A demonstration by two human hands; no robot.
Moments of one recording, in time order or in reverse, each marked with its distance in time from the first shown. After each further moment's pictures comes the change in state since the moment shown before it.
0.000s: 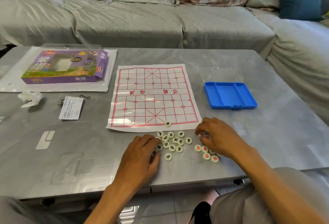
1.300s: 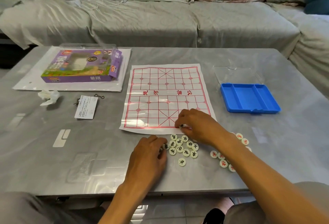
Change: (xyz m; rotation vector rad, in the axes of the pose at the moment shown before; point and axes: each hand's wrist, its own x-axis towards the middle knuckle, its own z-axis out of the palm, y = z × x) left_hand 0.010 0.000 -0.011 -0.033 0.012 -0.218; right_hand 0.075 -0.055 0.003 0.039 -0.010 -0.290
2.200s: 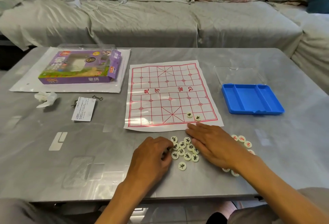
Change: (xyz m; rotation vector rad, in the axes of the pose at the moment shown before) left_hand 0.012 -0.002 0.007 -0.008 -0.030 0.134; right_hand -0.055 0.006 0.011 -0.033 -0.132 0.100
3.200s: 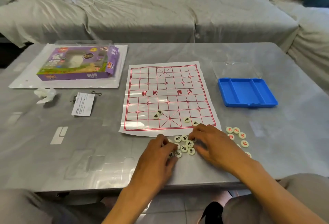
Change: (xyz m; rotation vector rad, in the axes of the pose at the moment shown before) left_hand -0.024 0.025 0.002 -0.053 -0.120 -0.004; right_hand -0.025 -0.012 0.008 0.139 0.171 0.020
